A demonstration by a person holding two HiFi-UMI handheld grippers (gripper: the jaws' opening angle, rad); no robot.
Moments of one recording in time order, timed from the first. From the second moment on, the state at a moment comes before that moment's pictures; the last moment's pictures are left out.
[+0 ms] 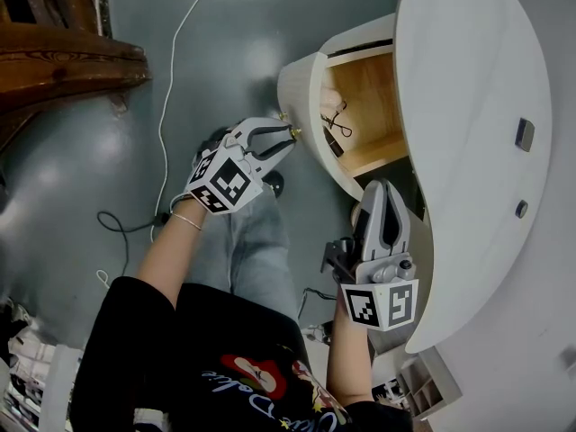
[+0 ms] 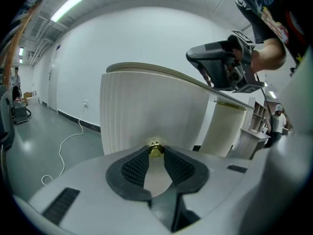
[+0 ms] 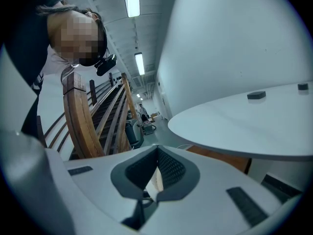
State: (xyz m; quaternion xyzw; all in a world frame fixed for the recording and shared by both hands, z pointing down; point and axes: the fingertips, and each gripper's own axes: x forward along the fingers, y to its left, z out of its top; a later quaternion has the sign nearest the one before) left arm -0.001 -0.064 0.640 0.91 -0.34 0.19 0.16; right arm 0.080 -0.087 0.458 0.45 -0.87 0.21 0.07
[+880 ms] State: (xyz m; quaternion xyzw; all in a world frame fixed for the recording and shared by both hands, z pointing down) left arm -0.002 -0.064 0.631 0.90 -0.35 0.20 0.17; right arm 0.081 -0.082 0.456 0.45 -0.86 0.21 0.06
